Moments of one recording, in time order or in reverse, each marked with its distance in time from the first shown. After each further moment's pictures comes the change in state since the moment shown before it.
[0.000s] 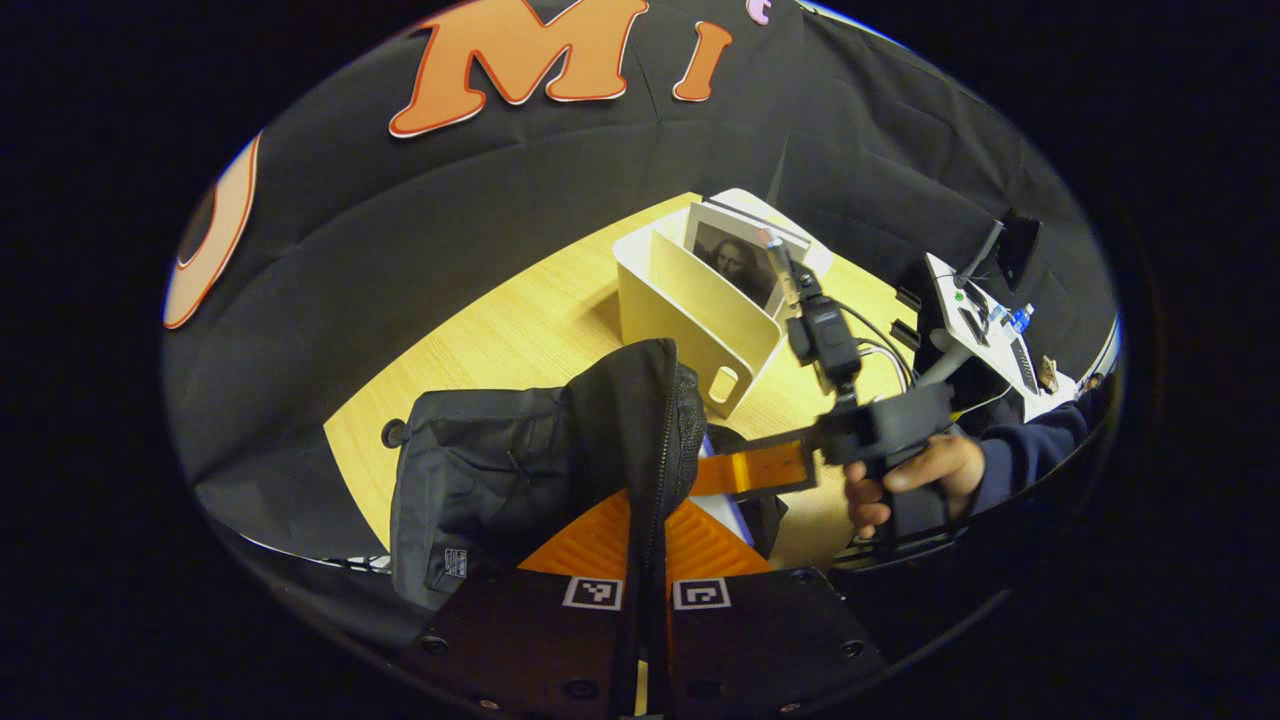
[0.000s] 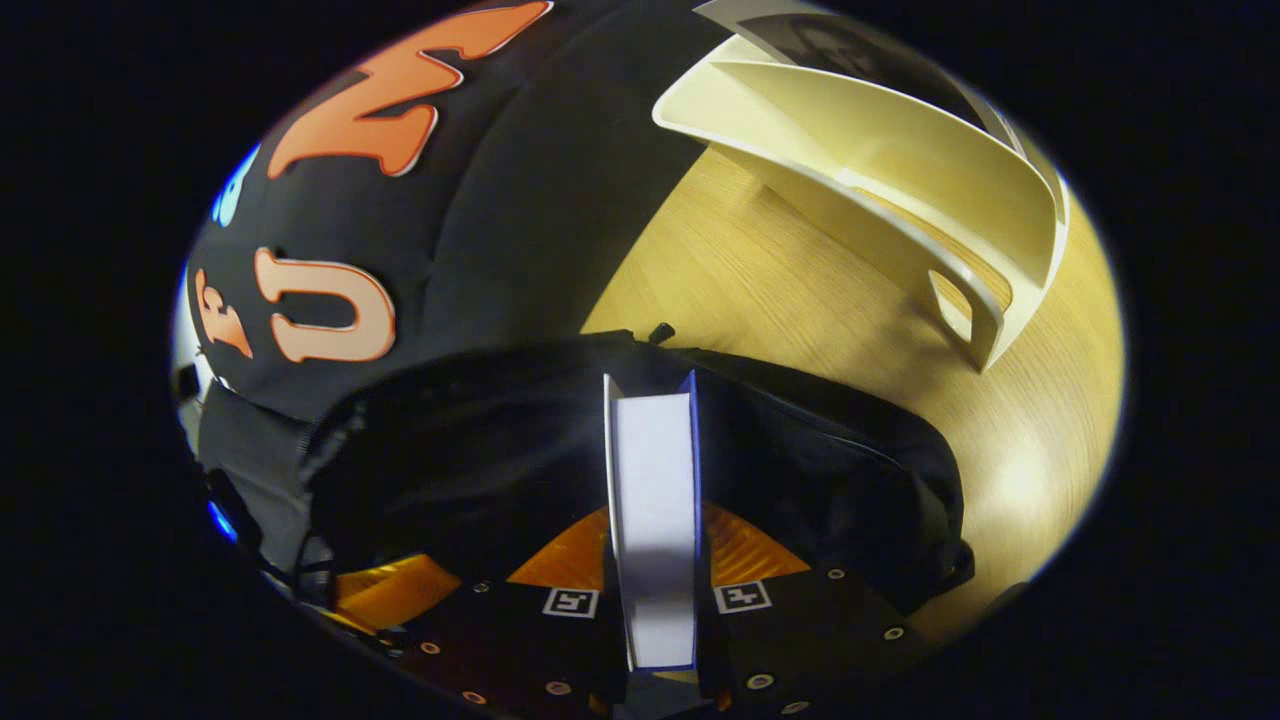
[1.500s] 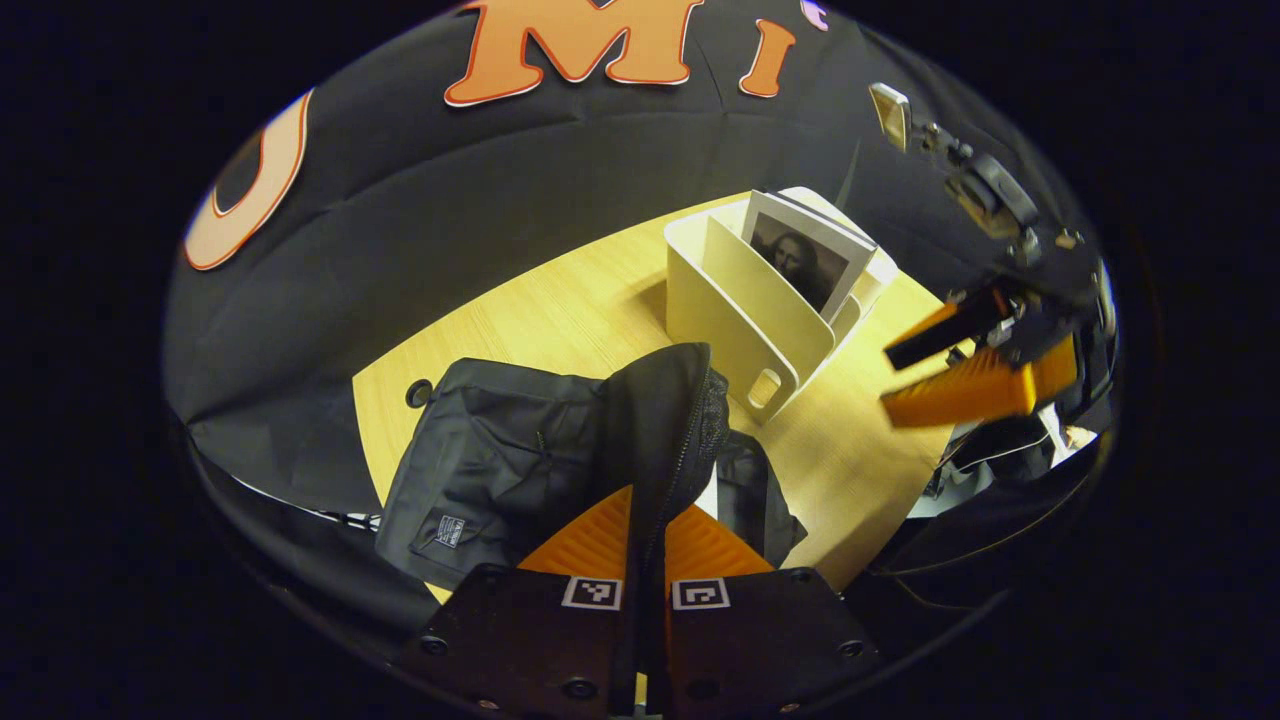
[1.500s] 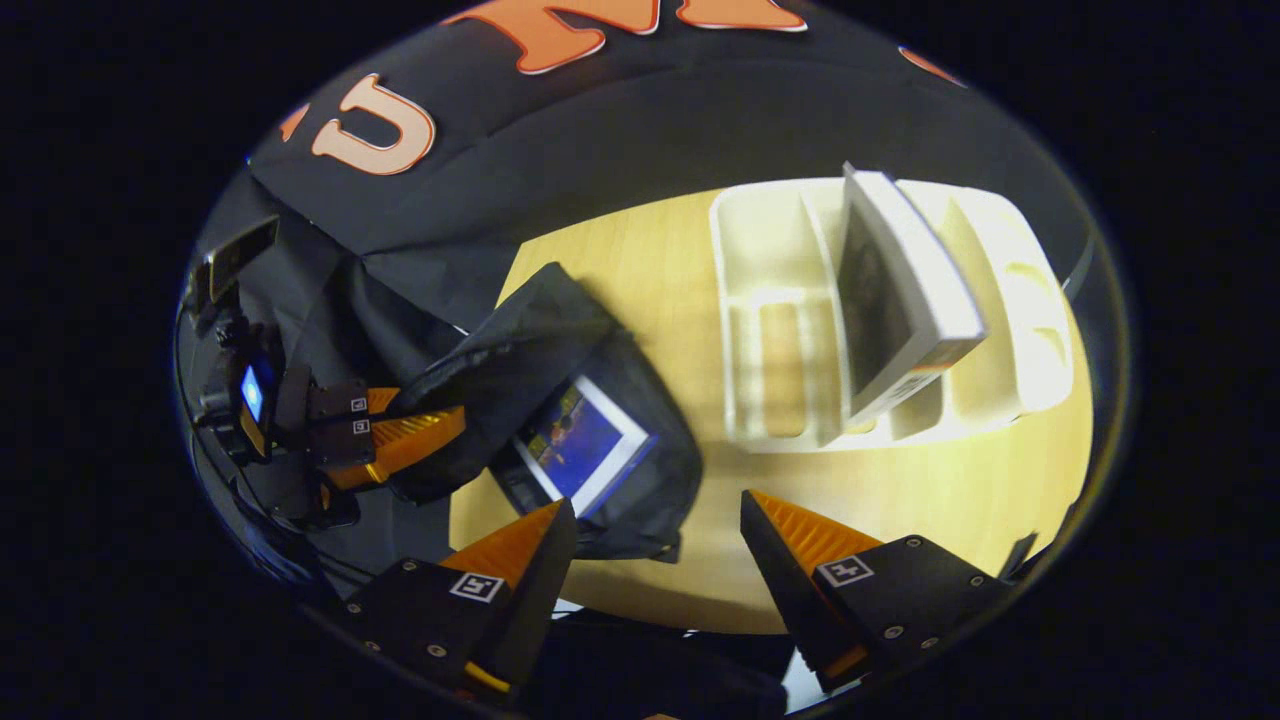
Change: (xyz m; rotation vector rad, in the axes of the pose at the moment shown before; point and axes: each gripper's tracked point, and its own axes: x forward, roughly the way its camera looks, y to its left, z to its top) left arm 0.021 0.005 -0.012 -0.143 0.018 0.162; right arm -0.181 -0.038 0.103 -0.692 0.223 -0.393
